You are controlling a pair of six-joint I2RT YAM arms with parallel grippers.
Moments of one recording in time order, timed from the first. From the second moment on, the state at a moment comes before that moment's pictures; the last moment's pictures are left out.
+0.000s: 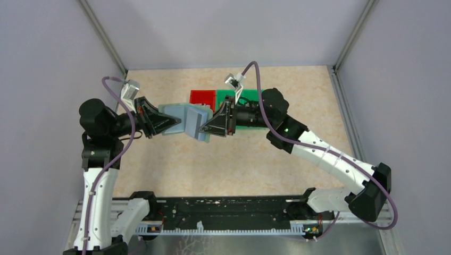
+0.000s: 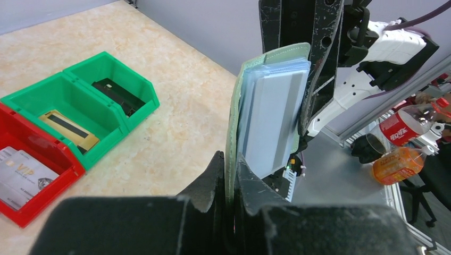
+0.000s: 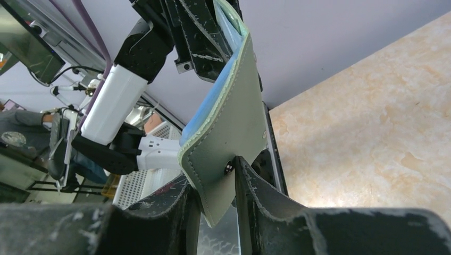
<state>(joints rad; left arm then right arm) -0.01 0.81 1.07 -0.24 1.15 -0.44 0.87 1.24 1.18 0.15 -0.66 0.67</state>
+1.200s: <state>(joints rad) 0.00 0.79 1.07 -0.15 1.20 -0.55 0.86 1.17 1.13 0.13 -0.58 0.62</state>
